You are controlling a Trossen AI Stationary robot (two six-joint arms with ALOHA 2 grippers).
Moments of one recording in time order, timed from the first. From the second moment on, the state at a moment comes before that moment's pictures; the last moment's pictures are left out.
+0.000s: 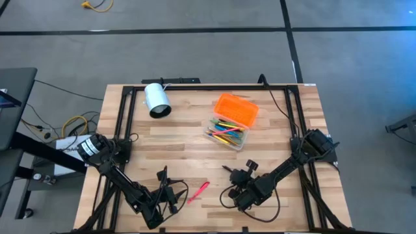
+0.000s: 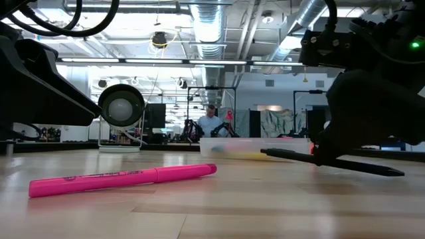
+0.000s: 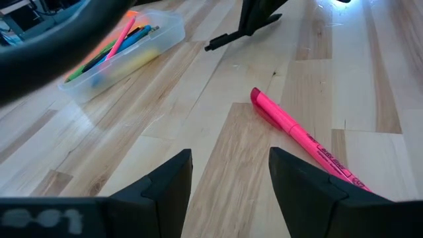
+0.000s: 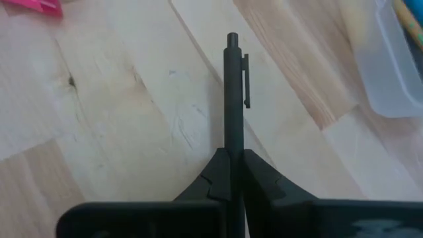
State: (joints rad) left arm -0.90 1.90 0.86 -0.05 -1.13 -0.82; right arm 0.65 1.99 1.16 -0.68 0.65 1.06
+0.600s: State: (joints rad) left arm -0.90 1.90 0.86 -0.05 -1.13 -0.82; right arm 0.62 1.98 1.43 -1.15 0.77 1.05
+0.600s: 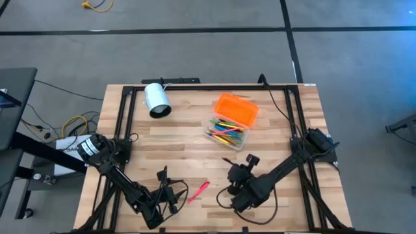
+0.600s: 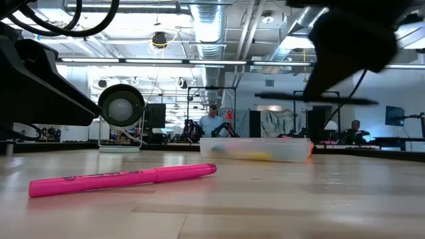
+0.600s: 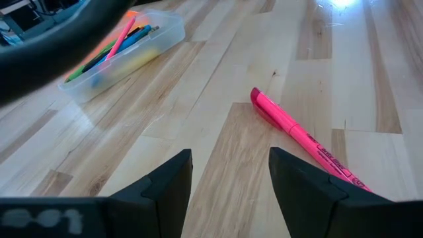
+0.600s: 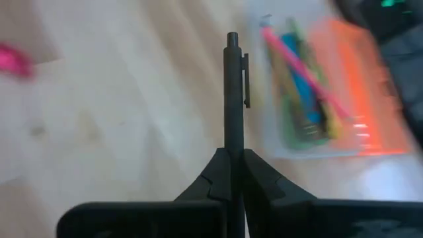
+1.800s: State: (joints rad) left arm -0.90 1.90 0.86 -0.06 -1.11 -0.81; right arm 0.13 1.98 1.50 -1.05 0.84 0.55
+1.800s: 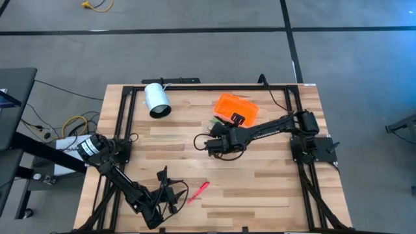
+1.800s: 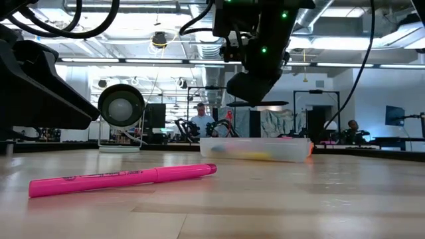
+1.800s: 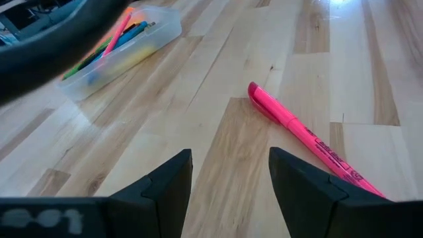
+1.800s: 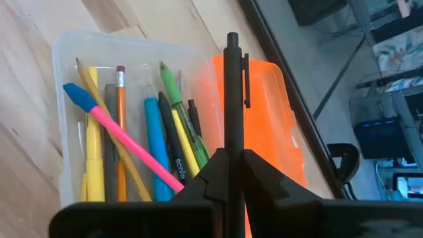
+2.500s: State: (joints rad) left arm -0.90 1.90 0.86 -0.04 -1.08 -0.81; right arm 0.11 1.98 1.50 -1.04 0.83 0.62
